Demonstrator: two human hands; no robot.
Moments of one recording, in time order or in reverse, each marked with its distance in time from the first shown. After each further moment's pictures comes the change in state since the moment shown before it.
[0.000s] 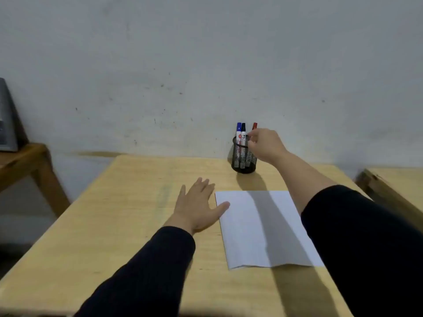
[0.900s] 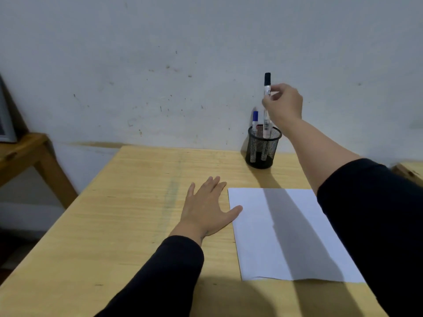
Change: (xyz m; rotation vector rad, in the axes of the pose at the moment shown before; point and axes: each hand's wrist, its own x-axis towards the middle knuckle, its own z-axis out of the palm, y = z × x) left_hand 0.008 -0.011 0.007 0.020 0.001 -0.012; right_hand 0.068 -0.020 0.001 0.400 0.374 0.042
